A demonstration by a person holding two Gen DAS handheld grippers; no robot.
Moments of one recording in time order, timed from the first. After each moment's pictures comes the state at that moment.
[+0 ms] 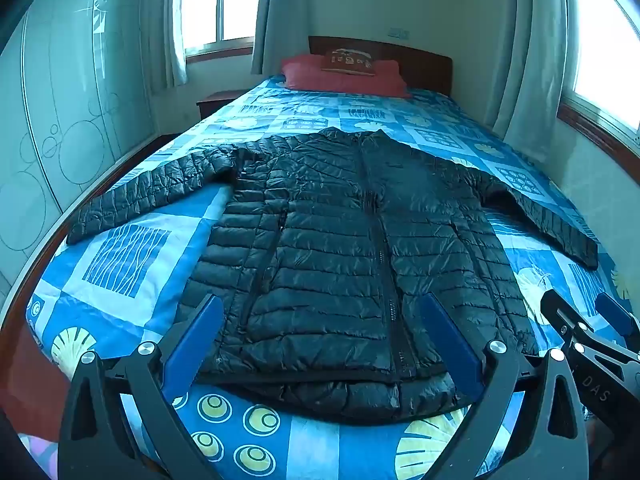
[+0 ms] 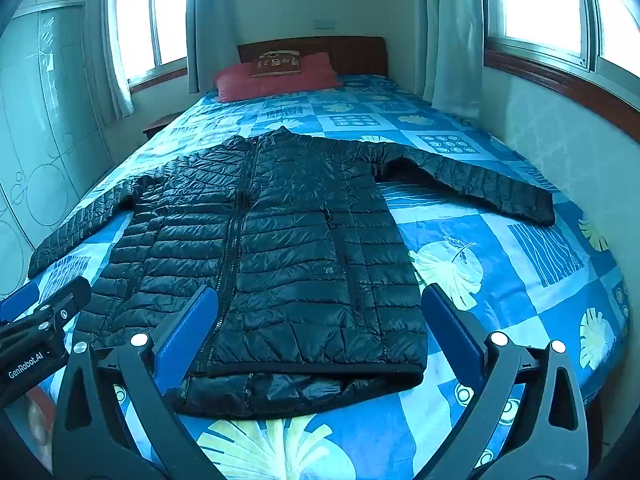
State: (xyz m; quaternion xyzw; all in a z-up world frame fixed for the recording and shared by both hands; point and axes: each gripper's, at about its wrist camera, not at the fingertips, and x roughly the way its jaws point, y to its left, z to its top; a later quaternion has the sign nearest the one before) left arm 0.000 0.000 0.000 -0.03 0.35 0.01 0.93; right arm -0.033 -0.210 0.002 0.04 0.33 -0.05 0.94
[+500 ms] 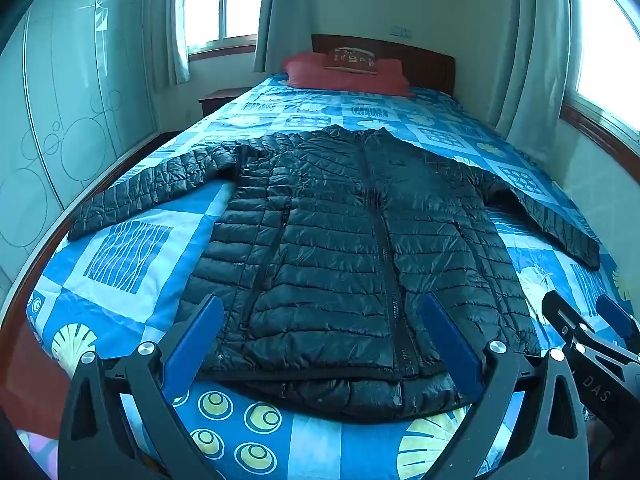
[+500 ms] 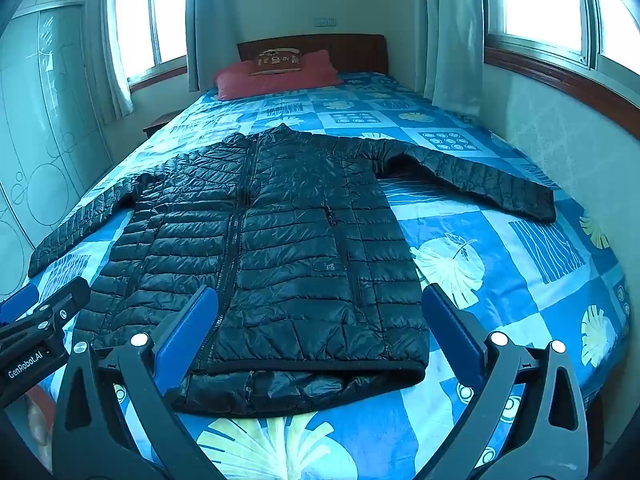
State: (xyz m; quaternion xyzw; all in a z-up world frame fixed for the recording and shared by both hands) left arm -0.005 0.002 -0.001 -0.03 0.36 0.01 0.93; right arm -0.033 -0.209 0.000 0.05 0.34 -0.05 0.94
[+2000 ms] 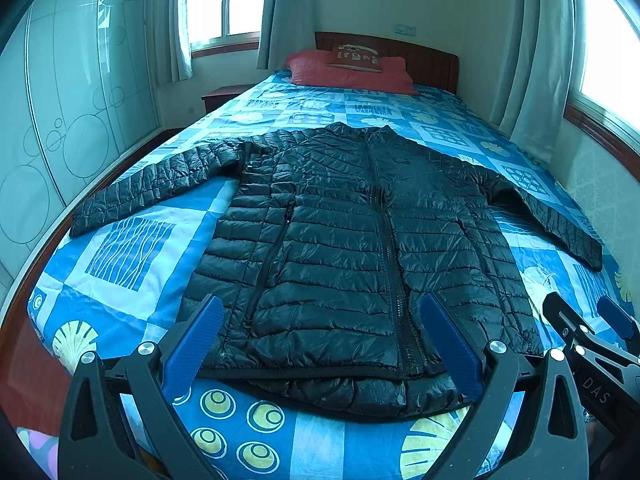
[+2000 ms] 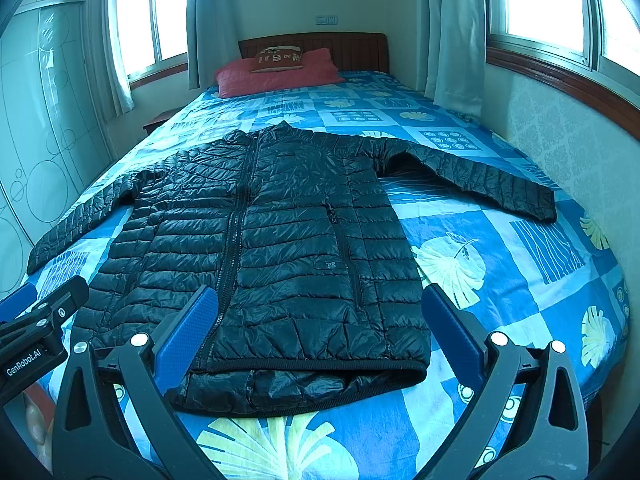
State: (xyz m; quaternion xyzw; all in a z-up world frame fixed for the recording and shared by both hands) left arm -0.002 0.007 -0.004 -0.03 0.36 0.01 0.93; right arm -0.032 -0.208 -0.003 0.05 0.34 -0.05 0.94
